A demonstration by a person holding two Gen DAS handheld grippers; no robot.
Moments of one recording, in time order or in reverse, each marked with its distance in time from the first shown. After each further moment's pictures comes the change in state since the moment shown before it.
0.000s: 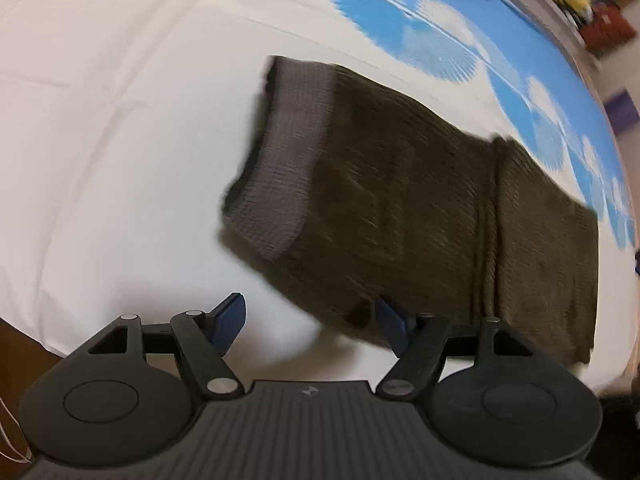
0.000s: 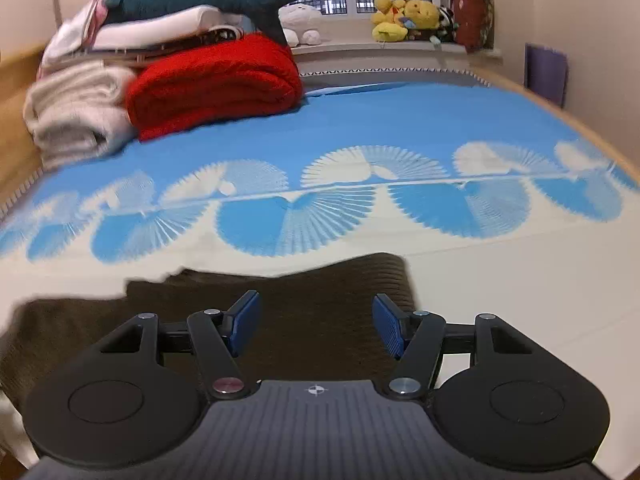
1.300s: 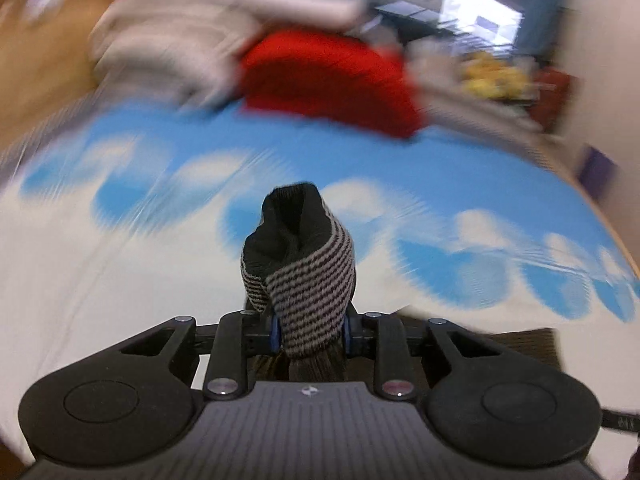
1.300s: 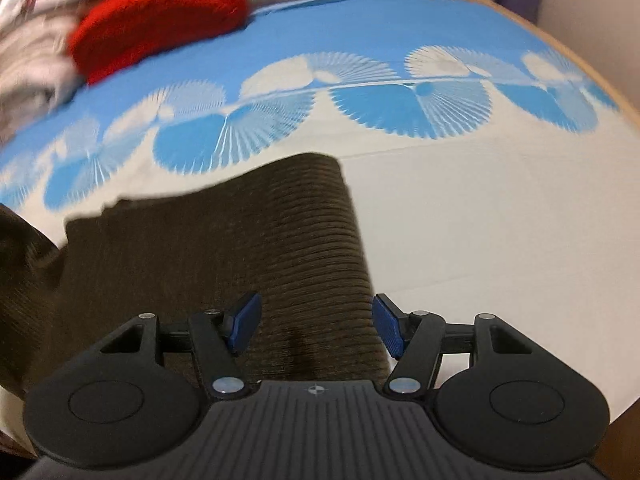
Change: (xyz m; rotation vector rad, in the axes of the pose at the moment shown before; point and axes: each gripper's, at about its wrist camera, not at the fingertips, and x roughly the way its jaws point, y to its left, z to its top) left arm -0.074 -0.235 -0.009 0.260 -0.636 0.102; right arm 0.006 -0.072 -0.030 0.131 0.228 -0.069
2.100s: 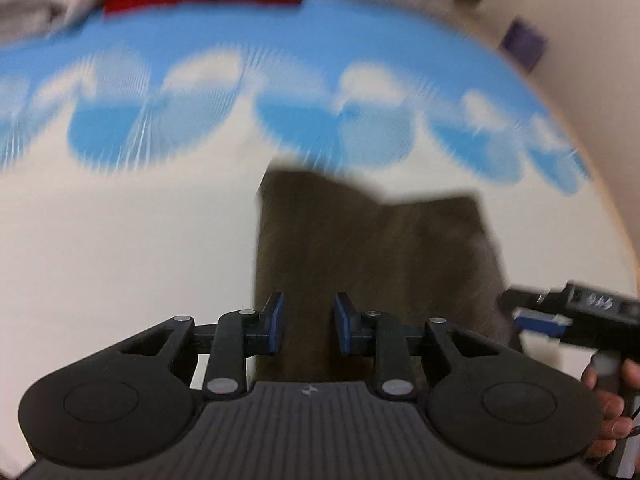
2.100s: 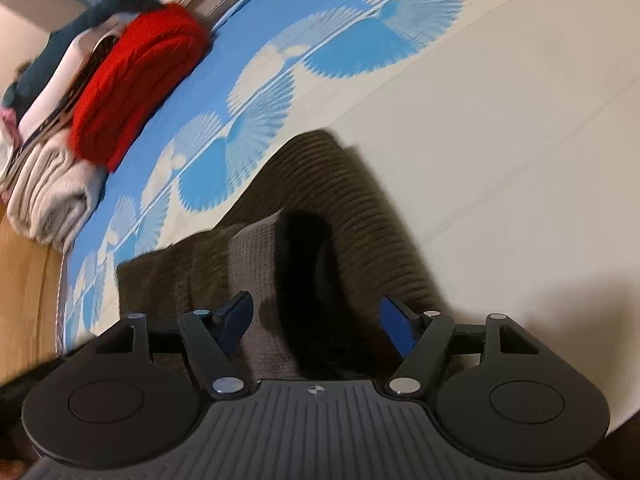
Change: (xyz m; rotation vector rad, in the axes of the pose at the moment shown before) left arm 0.104 -0.101 -0.045 0.099 0.466 -0.220; right arm 0.034 -0.030 0.007 0.348 0.150 0.258
